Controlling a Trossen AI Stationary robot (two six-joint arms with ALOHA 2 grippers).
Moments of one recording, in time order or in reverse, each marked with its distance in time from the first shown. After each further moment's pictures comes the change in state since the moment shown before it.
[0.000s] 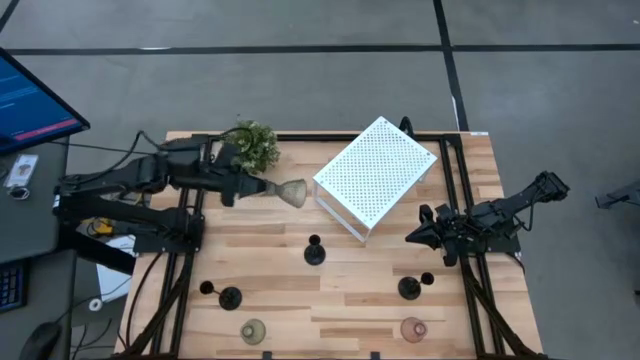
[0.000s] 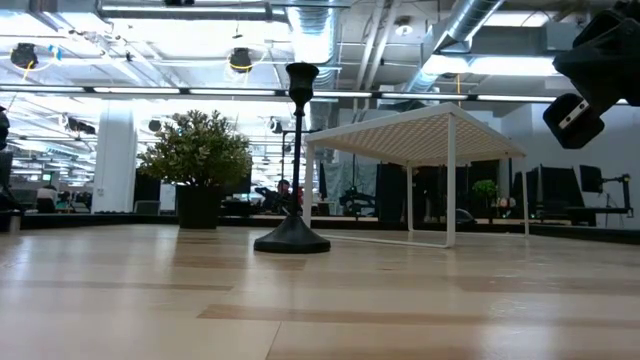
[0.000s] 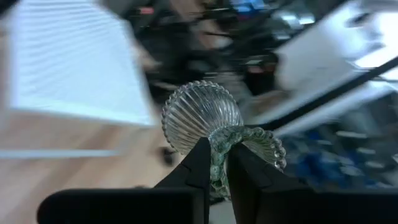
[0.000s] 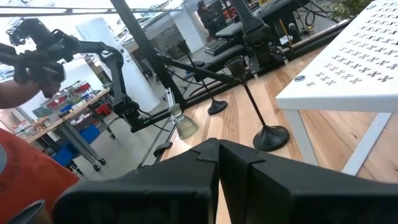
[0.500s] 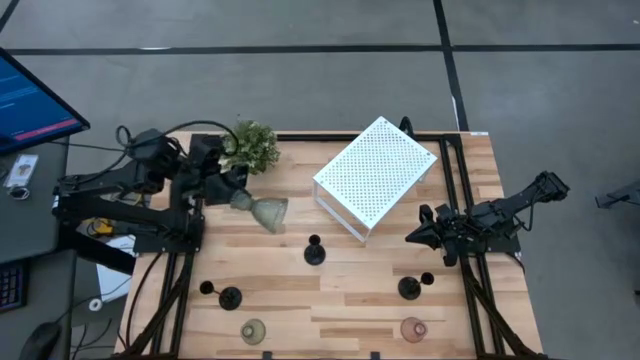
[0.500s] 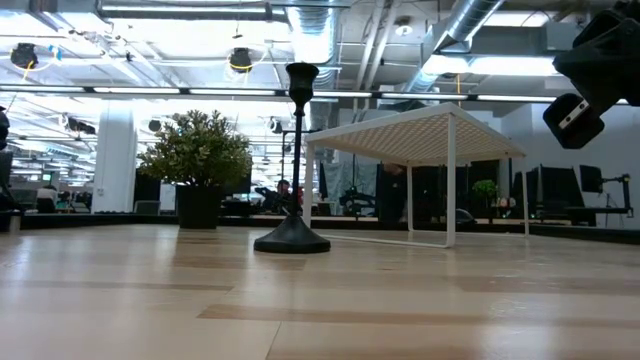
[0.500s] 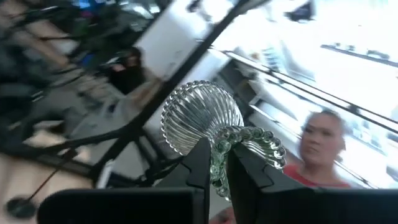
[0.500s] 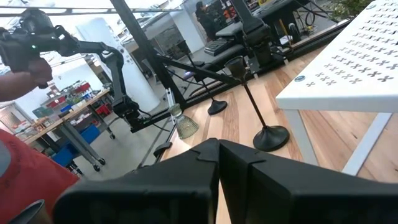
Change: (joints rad) left arm 0.000 -0.005 0.000 0.479 0.420 -0.018; right arm 0.000 0.000 0.000 0.000 0.000 0.000
